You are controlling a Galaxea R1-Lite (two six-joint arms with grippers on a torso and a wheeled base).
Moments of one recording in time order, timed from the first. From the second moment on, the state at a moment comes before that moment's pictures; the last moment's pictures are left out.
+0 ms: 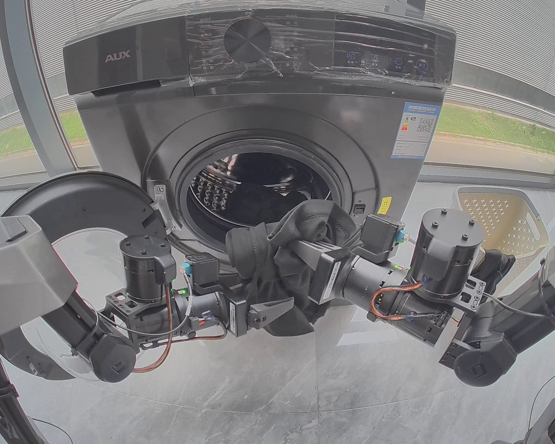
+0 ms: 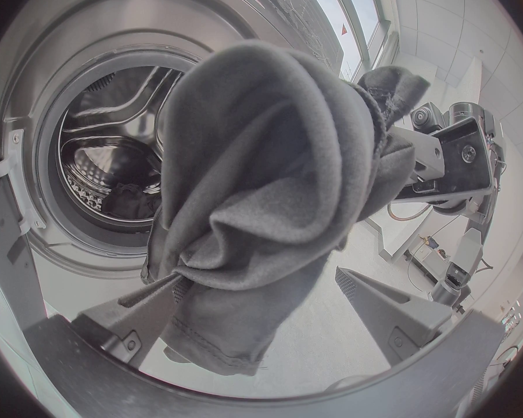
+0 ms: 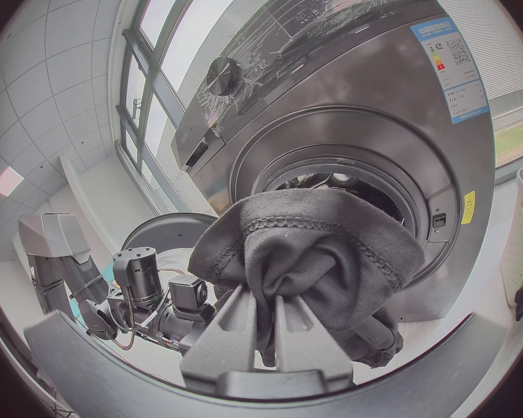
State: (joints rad) left arm -0.51 1.99 -0.61 -1.13 -0.39 -0.11; right arm 0.80 1.91 -0.75 -1.15 -0.04 0.36
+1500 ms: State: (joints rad) left arm -0.61 1.90 -0.50 -1.21 -0.40 -0.13; right arm 0.79 1.93 -0.74 -1.15 -0.05 0.36
